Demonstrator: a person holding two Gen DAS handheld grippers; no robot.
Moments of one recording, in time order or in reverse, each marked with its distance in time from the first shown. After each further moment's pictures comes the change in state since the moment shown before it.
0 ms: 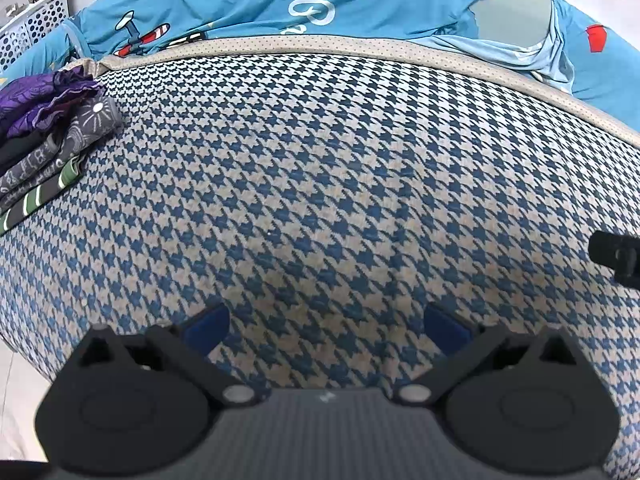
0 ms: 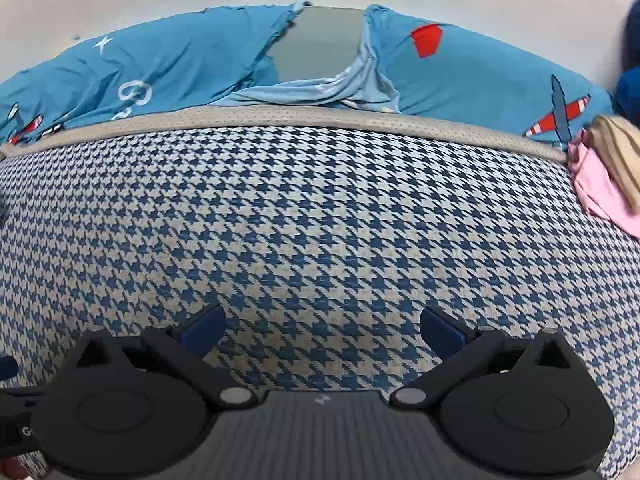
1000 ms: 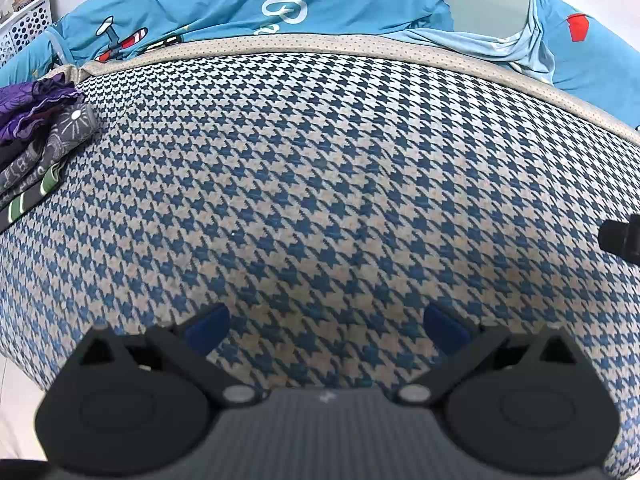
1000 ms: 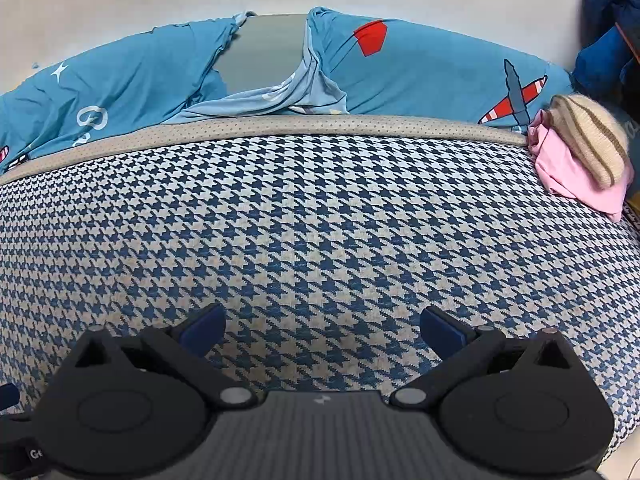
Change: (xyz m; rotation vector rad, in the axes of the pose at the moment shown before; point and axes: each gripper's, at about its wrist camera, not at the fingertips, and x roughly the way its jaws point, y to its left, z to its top) left arm -0.003 -0.022 0.005 0.017 0.013 -0.026; right arm -0.006 -0.017 0.000 0.089 -0.011 -0.086
